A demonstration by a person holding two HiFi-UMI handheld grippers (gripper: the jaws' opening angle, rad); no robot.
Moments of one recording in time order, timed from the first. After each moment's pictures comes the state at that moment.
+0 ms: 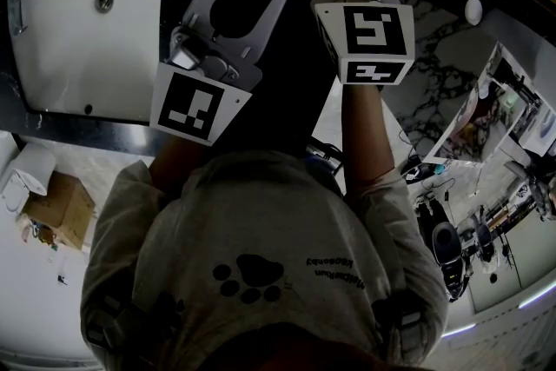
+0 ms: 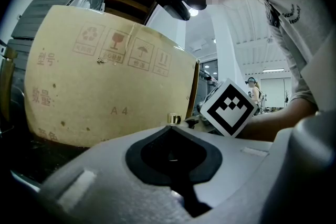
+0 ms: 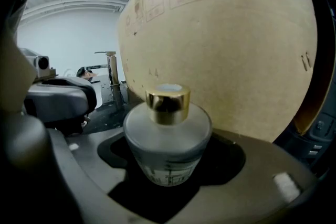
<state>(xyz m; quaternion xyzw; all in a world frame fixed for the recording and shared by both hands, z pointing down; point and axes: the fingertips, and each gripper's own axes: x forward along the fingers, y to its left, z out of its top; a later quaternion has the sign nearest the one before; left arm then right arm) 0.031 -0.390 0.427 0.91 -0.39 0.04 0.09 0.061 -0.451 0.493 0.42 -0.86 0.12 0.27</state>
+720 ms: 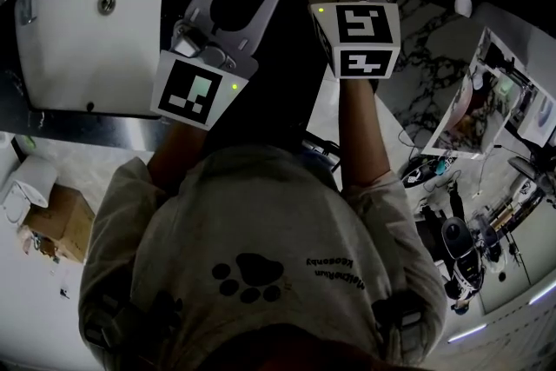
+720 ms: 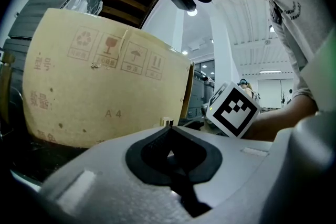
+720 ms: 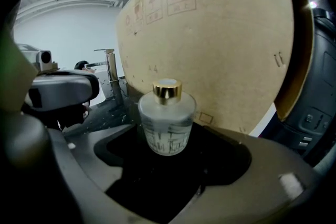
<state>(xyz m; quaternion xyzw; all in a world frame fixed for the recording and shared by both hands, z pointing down) 0.037 -0.377 0.413 0.92 -0.38 0.04 0.09 0.080 -0.426 0.491 0.44 -0.84 0.14 0.29</state>
